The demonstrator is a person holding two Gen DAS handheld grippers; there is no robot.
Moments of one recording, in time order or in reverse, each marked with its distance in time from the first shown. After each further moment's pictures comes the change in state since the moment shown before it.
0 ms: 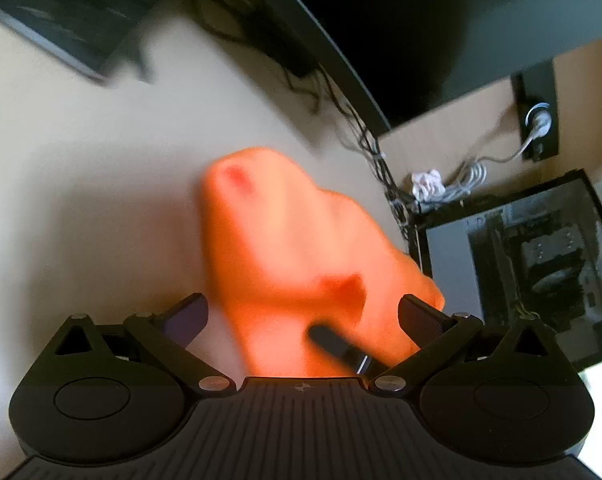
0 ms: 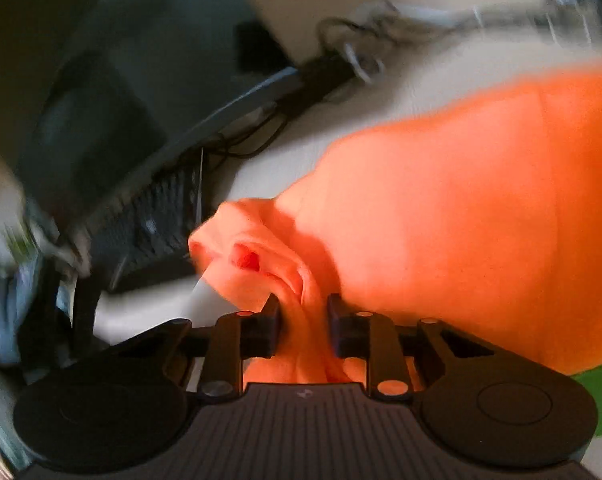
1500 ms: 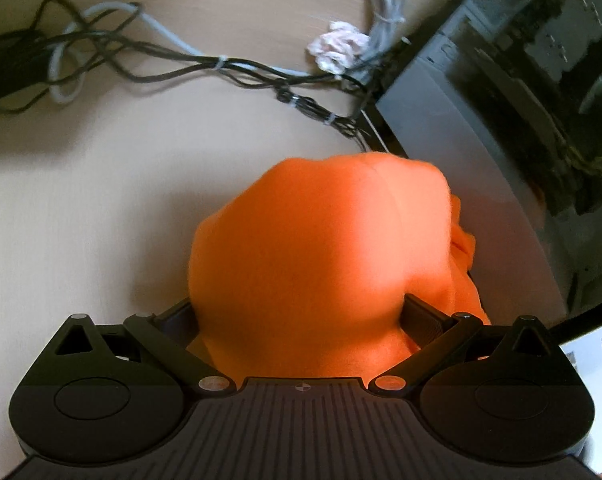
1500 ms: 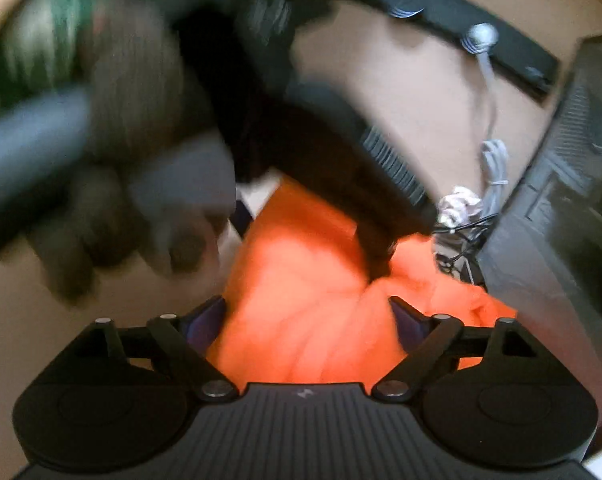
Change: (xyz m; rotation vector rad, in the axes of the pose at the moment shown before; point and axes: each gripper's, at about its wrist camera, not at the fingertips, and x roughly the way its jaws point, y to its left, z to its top) left arm 0.163 -0.156 -0.024 0.504 0.197 0.231; right arm -0.073 -0.045 -0.050 -0.661 -0.199 -0.534
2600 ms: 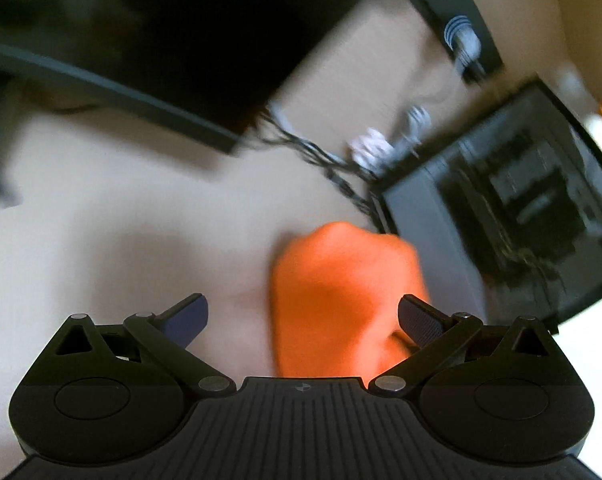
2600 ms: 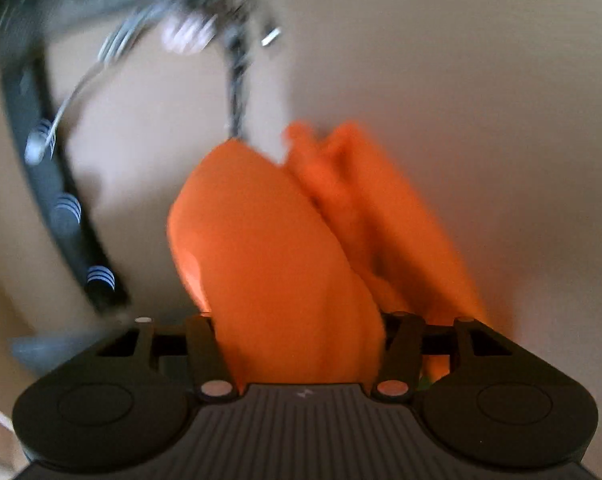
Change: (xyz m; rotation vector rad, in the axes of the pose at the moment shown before) left arm -0.122 0.077 -0.034 -0.152 -0.151 -0.149; right arm 0.000 -0.075 -0.115 2.067 0.154 0.625
